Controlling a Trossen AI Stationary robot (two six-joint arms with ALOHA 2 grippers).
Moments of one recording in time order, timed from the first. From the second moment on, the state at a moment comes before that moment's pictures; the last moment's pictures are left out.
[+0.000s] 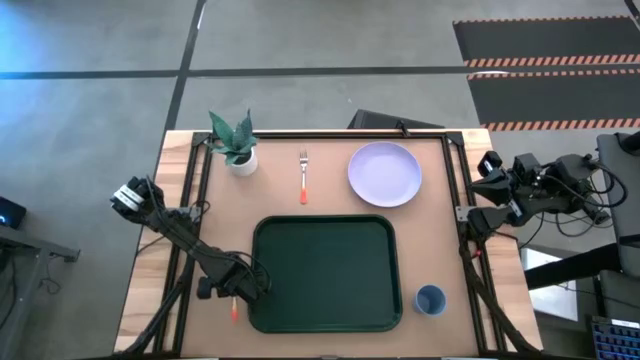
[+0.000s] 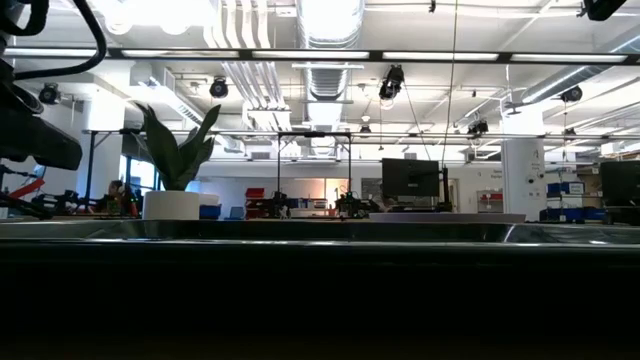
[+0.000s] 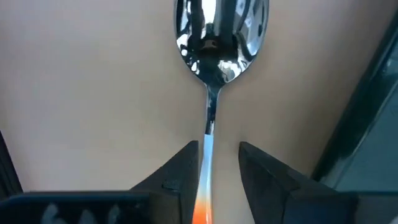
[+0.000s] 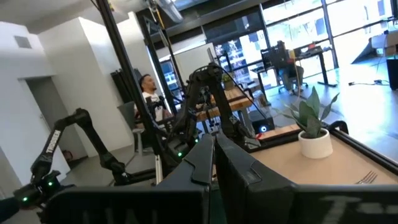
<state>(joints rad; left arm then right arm) -0.64 1.63 0.87 -0.78 0.21 -2.37 0.26 0.10 0.77 -0.53 0.16 0.30</state>
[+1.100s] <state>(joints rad) -0.57 1.55 1.23 -1.10 -0.29 -2.23 0.26 0.10 0.76 -0.54 0.16 0.28</state>
